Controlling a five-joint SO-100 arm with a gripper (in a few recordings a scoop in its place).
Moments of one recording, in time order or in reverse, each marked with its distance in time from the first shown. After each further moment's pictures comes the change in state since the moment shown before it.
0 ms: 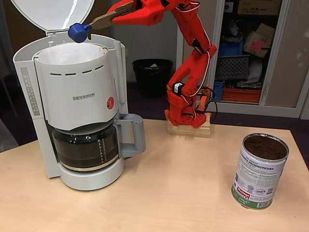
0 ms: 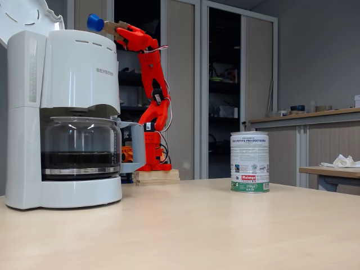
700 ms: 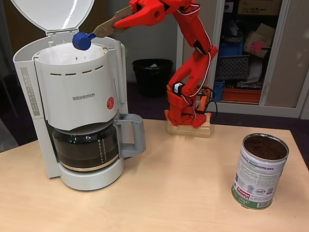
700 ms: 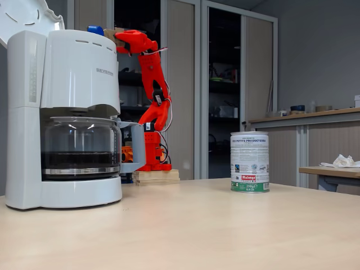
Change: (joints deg) arm -0.8 3.0 4.0 2.2 25.9
